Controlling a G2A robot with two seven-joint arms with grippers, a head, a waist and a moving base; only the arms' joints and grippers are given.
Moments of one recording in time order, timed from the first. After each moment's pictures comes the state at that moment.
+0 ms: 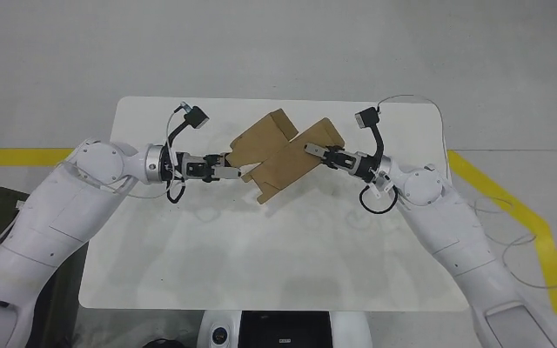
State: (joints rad) left arm 0.65 -0.72 -0.76 -1.42 -0.60 -0.54 -1.08; right arm -0.80 -1.11 0.93 -1.22 0.29 -0.63 0.73
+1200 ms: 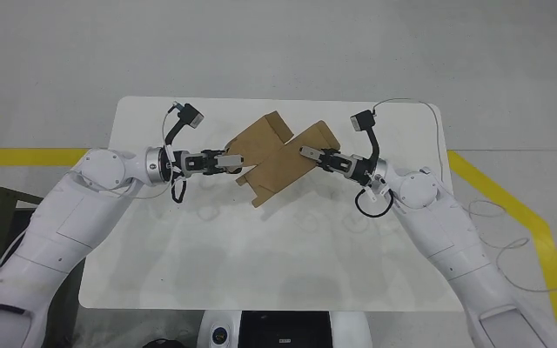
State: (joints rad) left arm 0.74 -0.78 -0.86 -1.38 -0.65 -0.50 -1.04; right arm -0.82 -1.13 0.95 -1.24 0.28 -0.63 0.74
